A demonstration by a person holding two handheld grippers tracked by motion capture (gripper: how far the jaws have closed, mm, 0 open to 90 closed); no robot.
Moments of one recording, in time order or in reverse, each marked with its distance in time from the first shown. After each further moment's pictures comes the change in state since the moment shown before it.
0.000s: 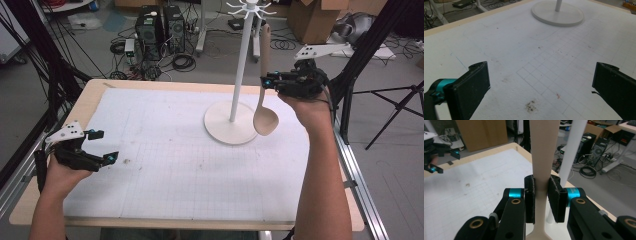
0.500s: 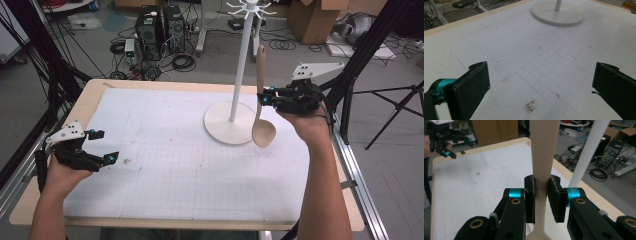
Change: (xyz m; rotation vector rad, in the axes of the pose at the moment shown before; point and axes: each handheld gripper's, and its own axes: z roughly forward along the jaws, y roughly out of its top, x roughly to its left) left arm 0.000 0.001 0.001 0.007 0.001 0.009; right arm 0.010 -0.031 0.004 -0.007 0.083 -0.062
